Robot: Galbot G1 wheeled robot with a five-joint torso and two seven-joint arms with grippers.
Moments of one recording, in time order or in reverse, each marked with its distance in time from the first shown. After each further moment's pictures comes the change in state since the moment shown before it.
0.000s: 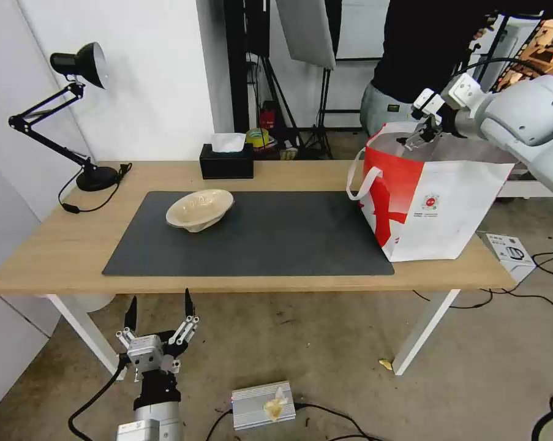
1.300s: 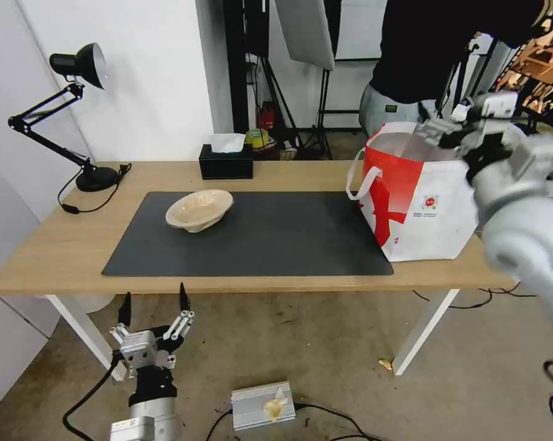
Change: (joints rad) left arm 0.012 -0.031 -0.051 -0.049 -0.015 -0.014 -0.002; right arm -1.042 -0.033 0.767 0.785 0.438 0.522 1.033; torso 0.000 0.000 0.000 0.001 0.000
